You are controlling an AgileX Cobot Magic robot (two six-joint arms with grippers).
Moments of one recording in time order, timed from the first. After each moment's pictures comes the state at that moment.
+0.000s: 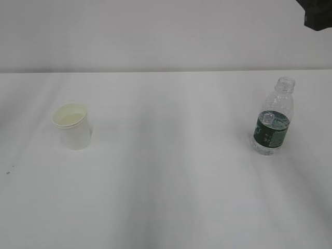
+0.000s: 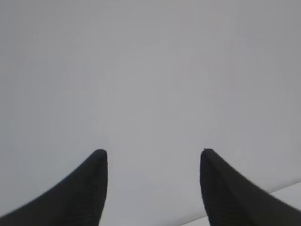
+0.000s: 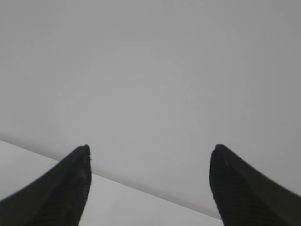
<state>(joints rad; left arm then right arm) 0.18 1.43 -1.12 1.11 -0.72 -1.19 0.16 1.24 -0.80 0.02 -0.31 -0.31</state>
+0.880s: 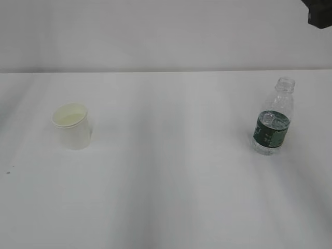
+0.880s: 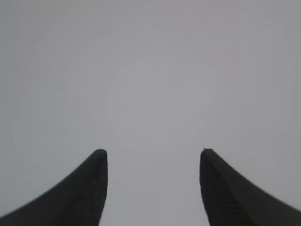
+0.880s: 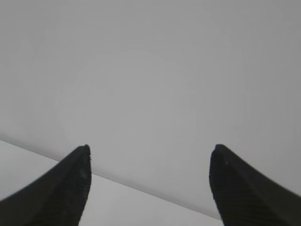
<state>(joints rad) 0.18 1.43 -1.12 0.77 -0.72 -1.27 0.16 1.22 -0.80 0.02 -0.29 -0.31</state>
